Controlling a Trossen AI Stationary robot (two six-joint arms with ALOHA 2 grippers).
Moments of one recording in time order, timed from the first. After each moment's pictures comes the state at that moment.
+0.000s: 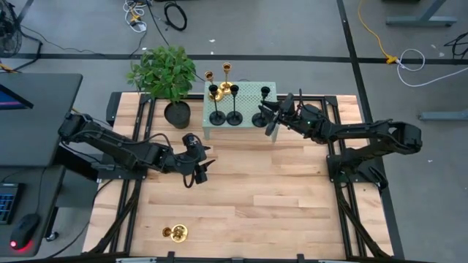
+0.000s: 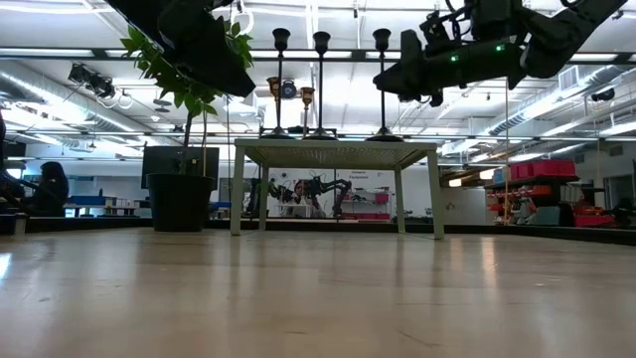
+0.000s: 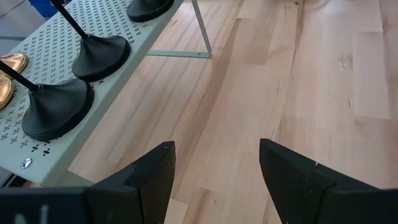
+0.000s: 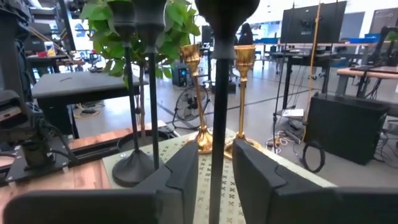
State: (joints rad) left arm -0.29 1.25 0.81 -0.24 -0.66 -0.24; right arm -0.34 1.28 0.58 0.74 0.19 0.00
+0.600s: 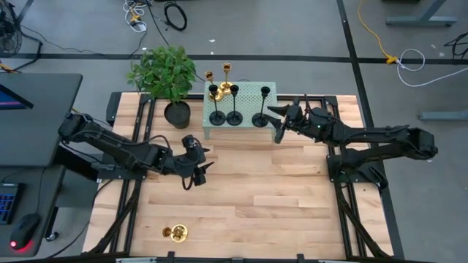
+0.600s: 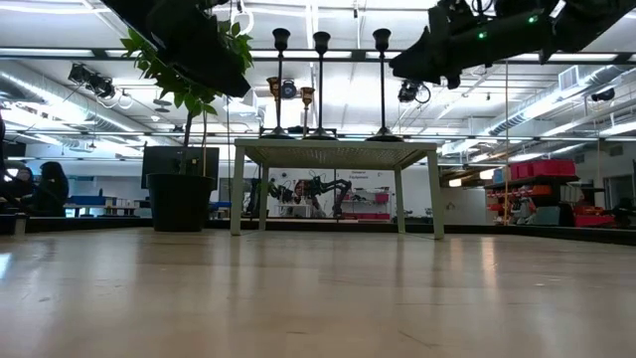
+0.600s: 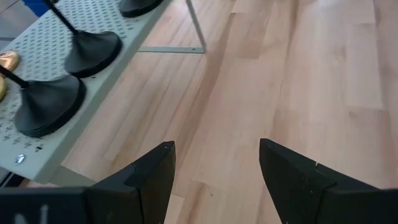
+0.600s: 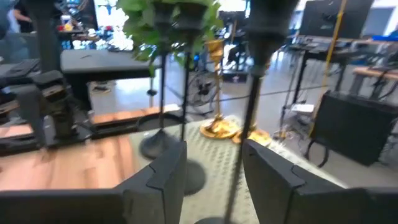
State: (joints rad) left arm -0.32 1.25 0.81 -0.27 -0.66 -0.25; right arm -0.26 1.07 0.58 0.45 0.20 -0.05
